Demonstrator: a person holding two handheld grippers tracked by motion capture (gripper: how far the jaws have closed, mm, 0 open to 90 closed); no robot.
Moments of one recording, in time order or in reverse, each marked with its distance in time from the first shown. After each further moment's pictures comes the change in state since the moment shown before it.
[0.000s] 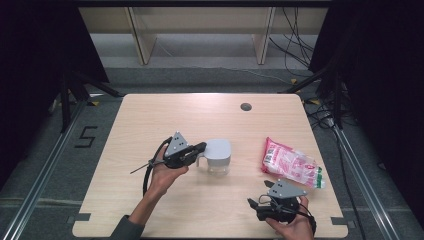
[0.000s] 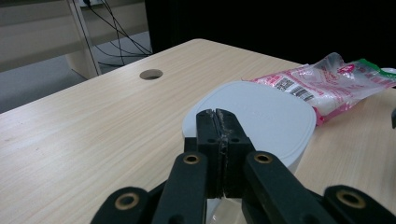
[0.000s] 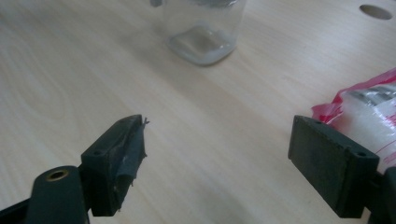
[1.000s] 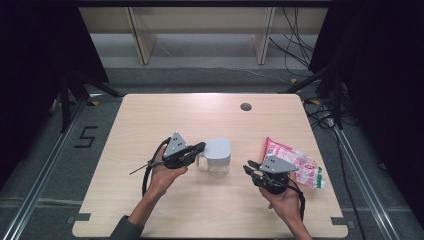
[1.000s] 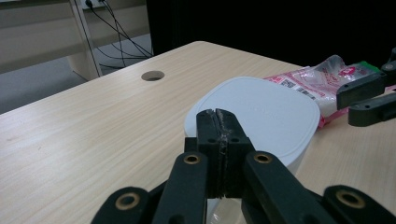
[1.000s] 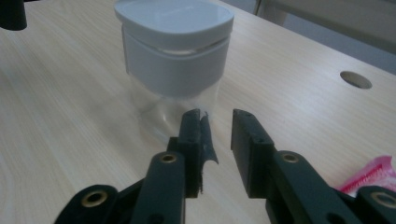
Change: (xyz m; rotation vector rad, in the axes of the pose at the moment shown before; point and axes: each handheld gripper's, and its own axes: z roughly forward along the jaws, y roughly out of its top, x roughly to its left) left arm 0.002 -0.002 -0.002 -0.008 0.009 0.002; right arm -0.027 0.047 0.034 -0.127 0.003 -0.033
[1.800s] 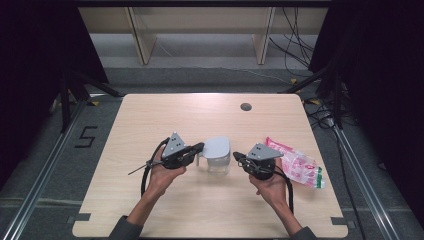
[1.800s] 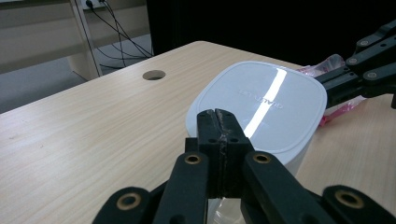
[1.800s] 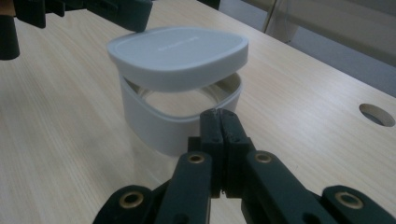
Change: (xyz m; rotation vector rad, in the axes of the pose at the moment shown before) left arm 0.002 -0.002 -0.002 -0.002 0.002 -0.001; right arm -0.002 0.028 0.035 -0.030 0.036 -0.035
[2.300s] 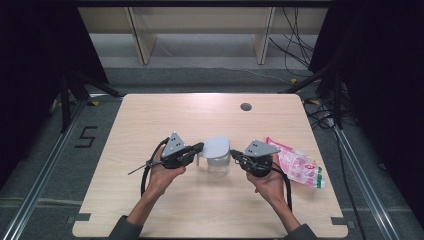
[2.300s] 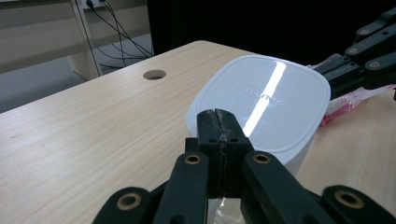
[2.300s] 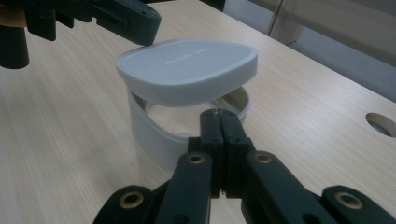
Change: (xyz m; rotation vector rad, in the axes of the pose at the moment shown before) left arm 0.002 -0.001 0.000 -0.002 -0.004 -0.001; right arm 0.001 0.013 0.003 0.011 0.017 -0.026
